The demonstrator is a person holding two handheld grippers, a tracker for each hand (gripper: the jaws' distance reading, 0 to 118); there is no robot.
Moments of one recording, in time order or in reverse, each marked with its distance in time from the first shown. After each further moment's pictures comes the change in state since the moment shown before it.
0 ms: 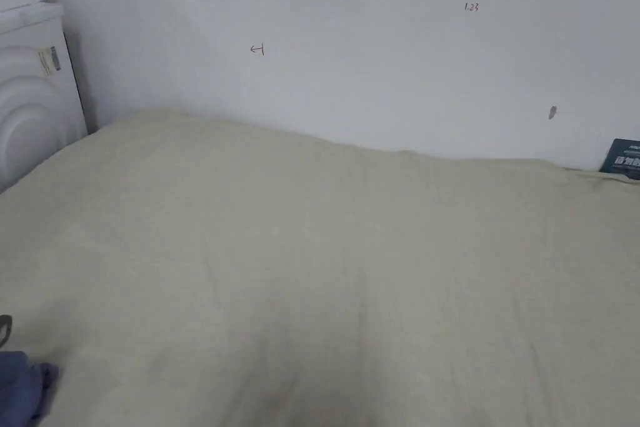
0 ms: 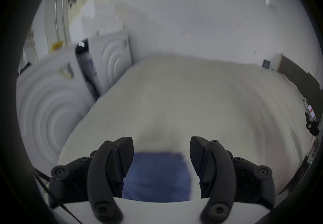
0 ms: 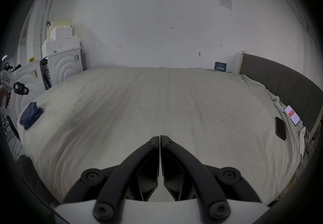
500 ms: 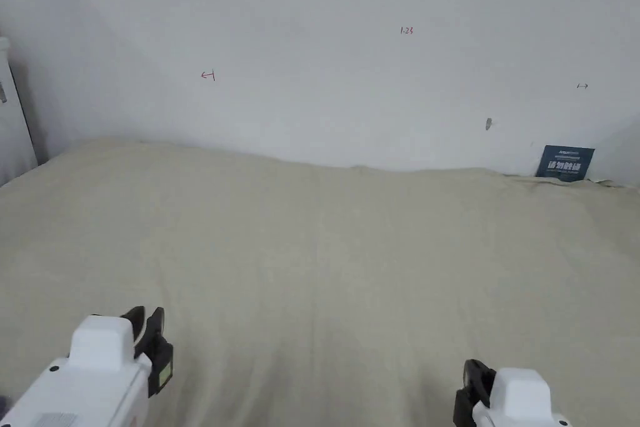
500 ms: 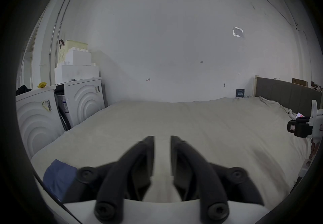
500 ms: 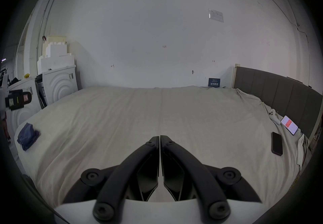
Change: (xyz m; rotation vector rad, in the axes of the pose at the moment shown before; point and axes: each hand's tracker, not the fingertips) left arm 0.235 -0.017 0.035 0.350 -0.091 0.003; right arm 0.015 0.056 -0.007 0.147 -0.043 -0.034
